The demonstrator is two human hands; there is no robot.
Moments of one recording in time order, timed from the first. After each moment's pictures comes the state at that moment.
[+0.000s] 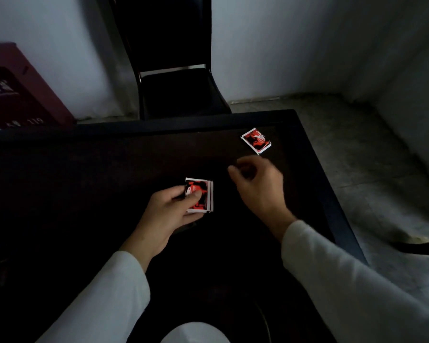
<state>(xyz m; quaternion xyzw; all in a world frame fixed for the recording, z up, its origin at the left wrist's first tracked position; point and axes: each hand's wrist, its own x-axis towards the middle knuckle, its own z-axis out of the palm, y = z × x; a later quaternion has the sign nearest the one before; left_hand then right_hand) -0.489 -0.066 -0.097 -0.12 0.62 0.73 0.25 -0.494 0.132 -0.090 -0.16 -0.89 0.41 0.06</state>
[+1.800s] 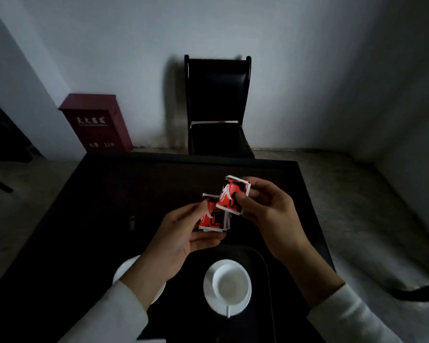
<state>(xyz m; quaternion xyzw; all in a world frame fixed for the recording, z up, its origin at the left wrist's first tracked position) -0.297 -0.152 0.138 -0.14 0.53 0.81 0.20 -0.314 0.037 0.138 -0.03 -0.60 0.80 -0.02</state>
